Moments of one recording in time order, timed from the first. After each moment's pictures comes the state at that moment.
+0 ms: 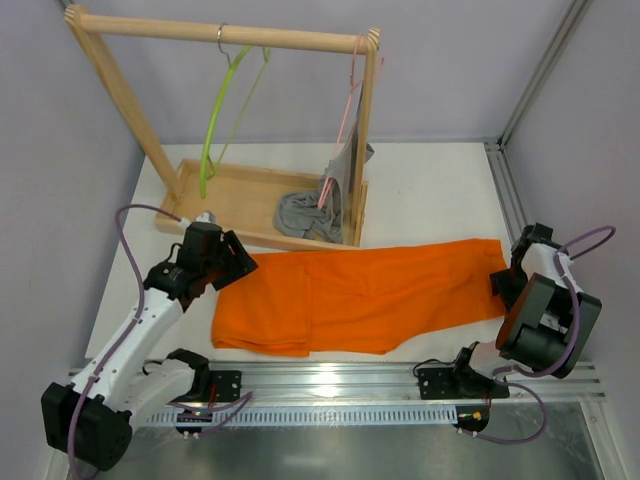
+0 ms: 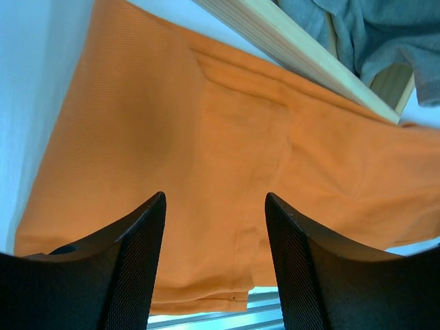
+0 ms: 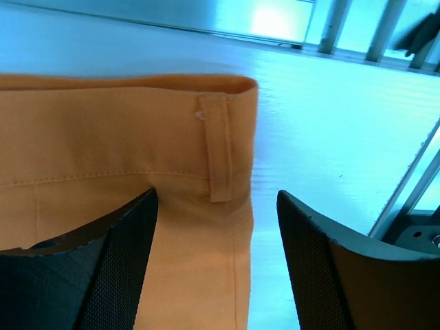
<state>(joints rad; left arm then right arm) -0.38 0.93 0.77 -0.66 -0.05 -0.77 -0.51 1.42 0.81 -0.82 0.30 0.88</state>
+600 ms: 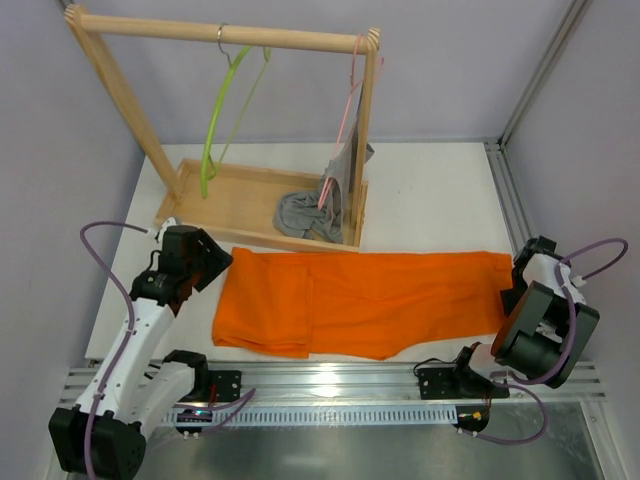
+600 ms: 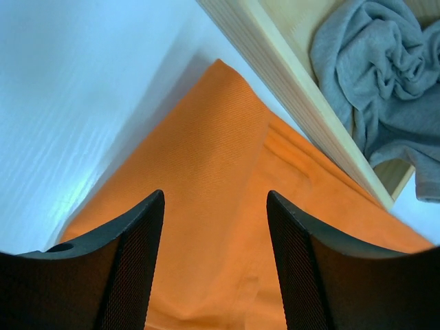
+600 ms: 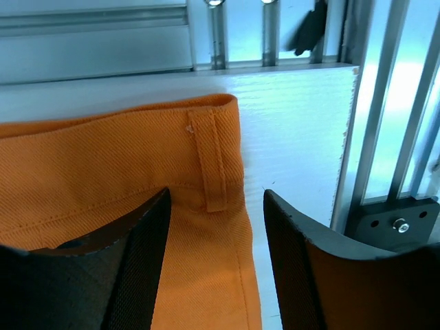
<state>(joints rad) -0.18 0.86 0.73 -0.66 -0.11 -0.85 -0.57 1.37 0.72 -0.86 0.44 1.01</state>
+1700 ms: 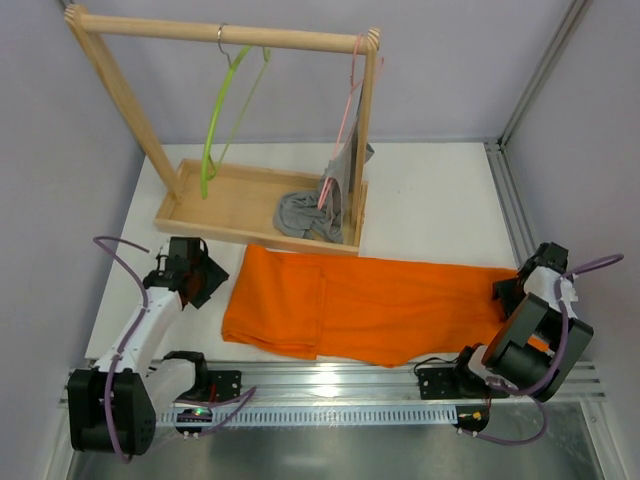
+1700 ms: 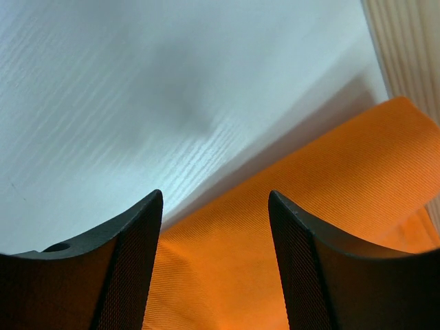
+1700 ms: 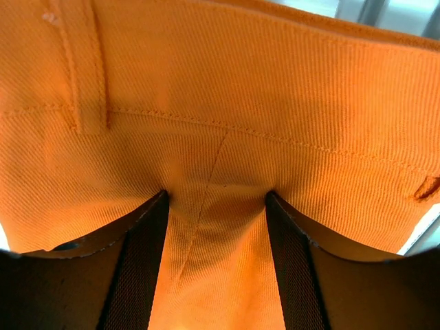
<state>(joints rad) -0.07 0.99 0.58 -0.60 -0.11 -0.88 -0.66 1.28 0.64 -0.65 0.13 0.77</state>
